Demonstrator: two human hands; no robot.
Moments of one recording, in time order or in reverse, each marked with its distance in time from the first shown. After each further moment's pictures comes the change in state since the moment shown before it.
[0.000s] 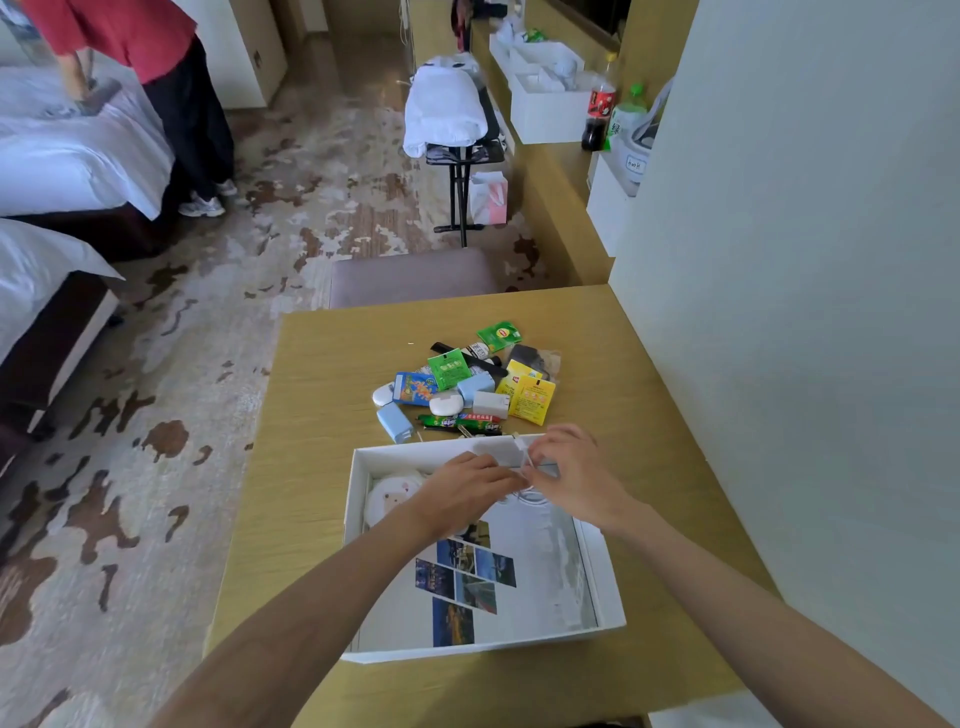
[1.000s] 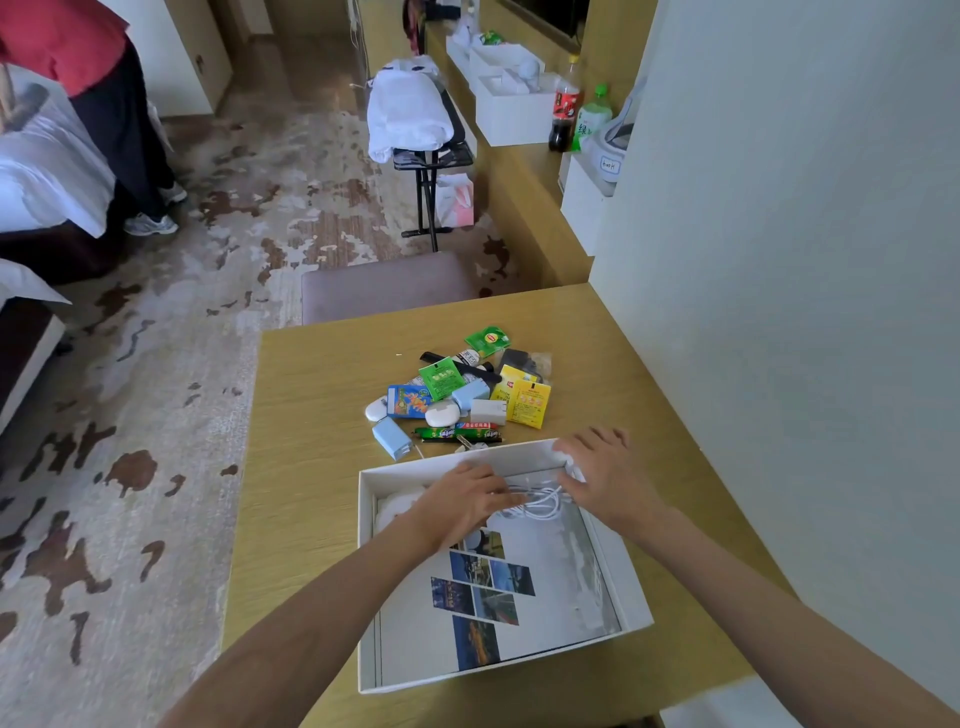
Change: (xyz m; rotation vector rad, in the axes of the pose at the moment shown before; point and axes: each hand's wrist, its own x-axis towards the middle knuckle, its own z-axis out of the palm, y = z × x) left_hand -0.007 -0.024 0.008 0.039 0.031 0.149; right_hand -0.015 0.005 -0.006 -0.258 0.158 -0.029
